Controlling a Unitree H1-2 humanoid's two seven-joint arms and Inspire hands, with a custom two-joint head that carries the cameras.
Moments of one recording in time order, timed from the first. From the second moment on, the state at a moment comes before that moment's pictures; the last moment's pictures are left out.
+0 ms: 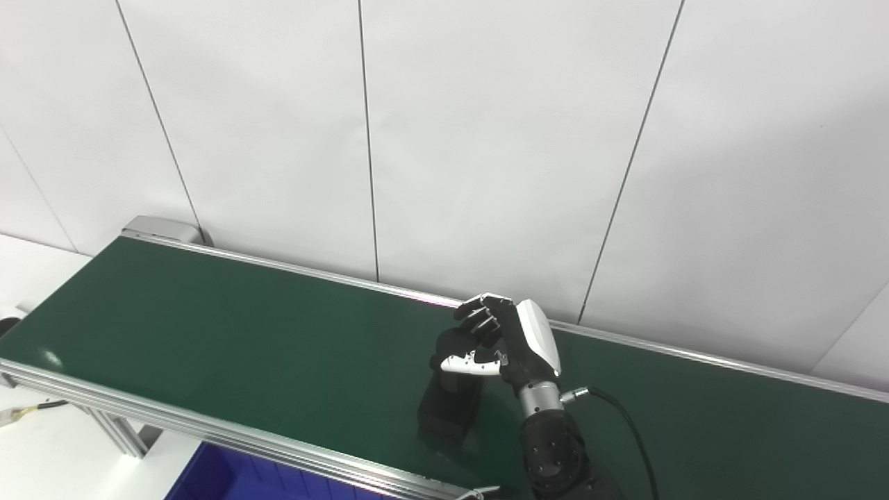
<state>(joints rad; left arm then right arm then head) 0.19 0.00 -0.30 0.35 0.11 -0.44 0.07 -0.67 0.21 0.40 0.83 -0.49 -0.17 -0.28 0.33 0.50</state>
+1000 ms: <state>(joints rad) 0.20 -0.01 -0.29 0.34 0.11 -0.44 0.07 -0.51 0.16 0.34 0.41 -0.42 -0.16 -0.16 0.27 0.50</state>
